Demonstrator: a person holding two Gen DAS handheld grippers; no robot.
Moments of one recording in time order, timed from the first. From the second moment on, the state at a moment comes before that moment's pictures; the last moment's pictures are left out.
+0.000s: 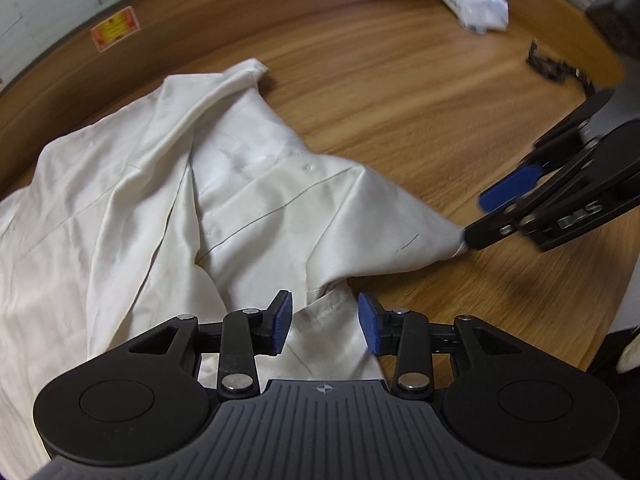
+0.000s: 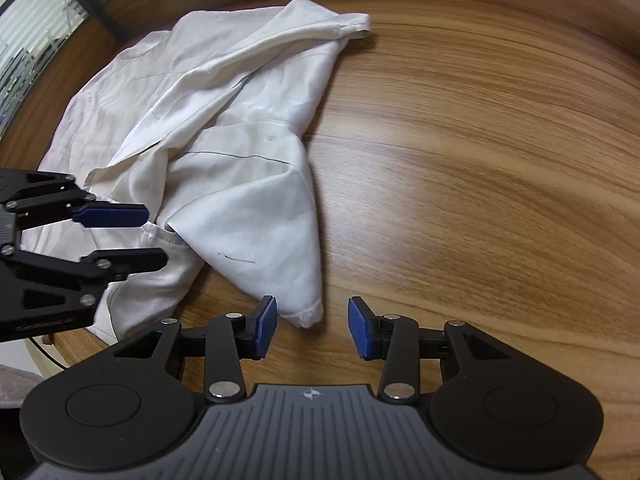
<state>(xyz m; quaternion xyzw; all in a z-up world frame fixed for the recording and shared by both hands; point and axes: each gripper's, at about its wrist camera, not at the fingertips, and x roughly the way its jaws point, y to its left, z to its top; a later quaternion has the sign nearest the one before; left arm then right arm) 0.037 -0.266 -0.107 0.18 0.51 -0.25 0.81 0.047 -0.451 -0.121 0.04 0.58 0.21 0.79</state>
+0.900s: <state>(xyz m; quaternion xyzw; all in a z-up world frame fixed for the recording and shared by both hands) -0.004 -0.224 -0.021 0.09 0.48 -0.22 0.85 0.031 -0.441 -0.119 0.04 0.57 0.25 0.78</state>
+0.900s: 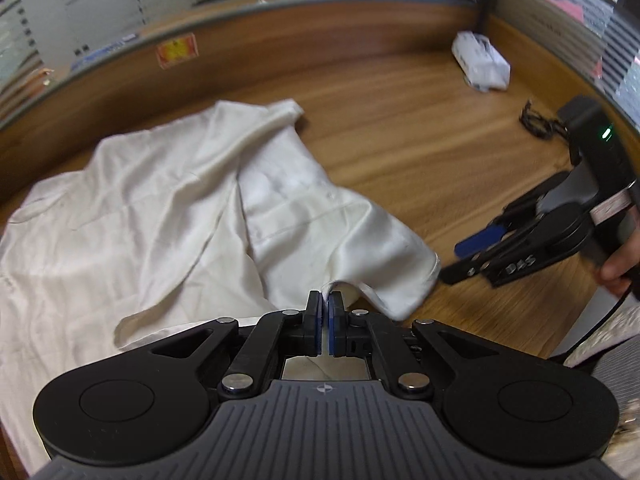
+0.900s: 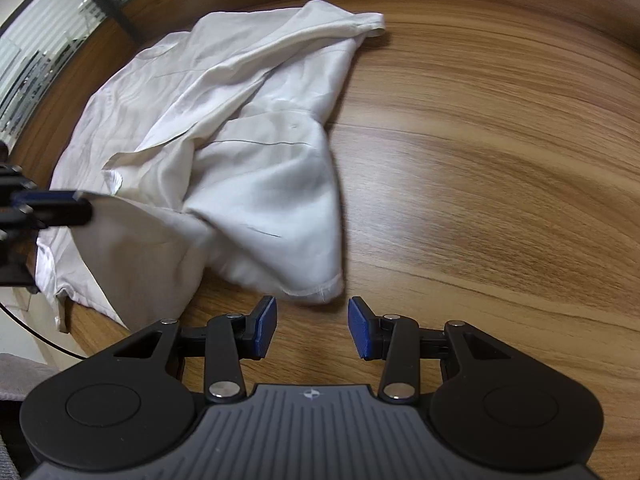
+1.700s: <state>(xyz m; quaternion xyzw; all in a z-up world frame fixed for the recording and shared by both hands) -0.023 -0.191 -0.008 0.10 0.49 -0.21 0.84 0.034 -0.450 -0.150 0.26 0.61 0.24 0.71</state>
